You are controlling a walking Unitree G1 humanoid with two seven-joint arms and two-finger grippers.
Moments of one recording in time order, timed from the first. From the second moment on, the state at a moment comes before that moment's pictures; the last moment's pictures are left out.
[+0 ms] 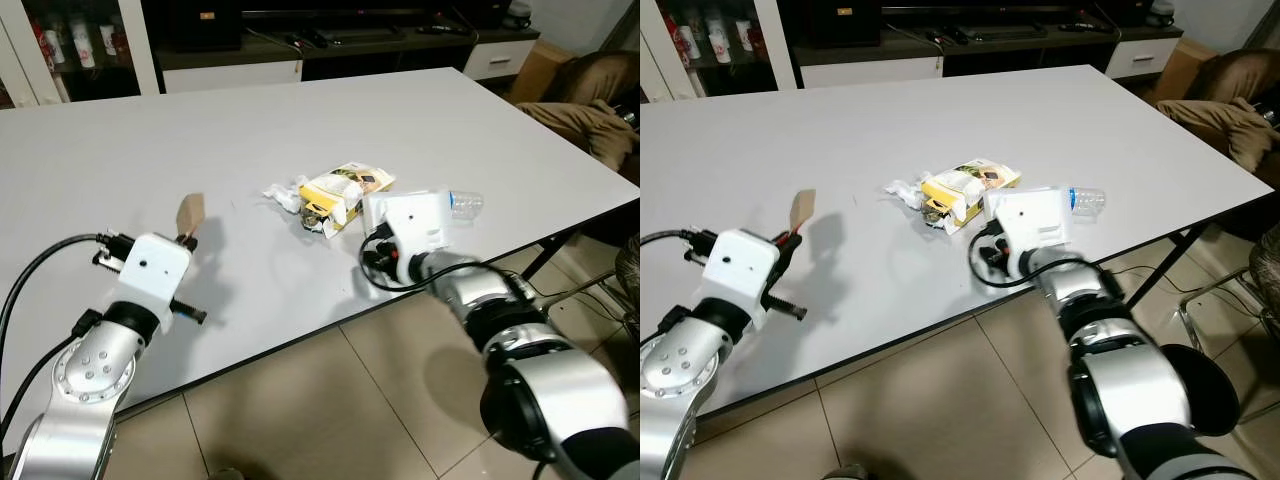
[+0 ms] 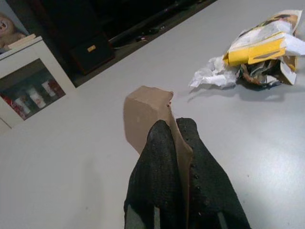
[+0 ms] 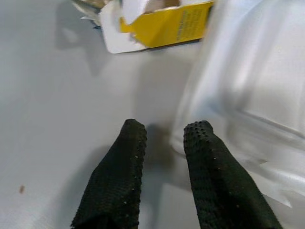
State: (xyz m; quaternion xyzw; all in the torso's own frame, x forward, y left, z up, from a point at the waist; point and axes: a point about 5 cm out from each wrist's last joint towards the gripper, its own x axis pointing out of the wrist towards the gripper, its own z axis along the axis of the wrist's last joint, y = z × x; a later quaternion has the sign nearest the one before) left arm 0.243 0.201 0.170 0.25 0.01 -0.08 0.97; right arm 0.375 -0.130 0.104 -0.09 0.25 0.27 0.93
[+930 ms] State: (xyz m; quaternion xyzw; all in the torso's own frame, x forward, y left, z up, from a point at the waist) left arm 0.248 0.199 0.172 0.25 0.00 -0.09 0.96; right arm 0.389 -0.119 0.139 -0.07 0.22 0.30 0.93
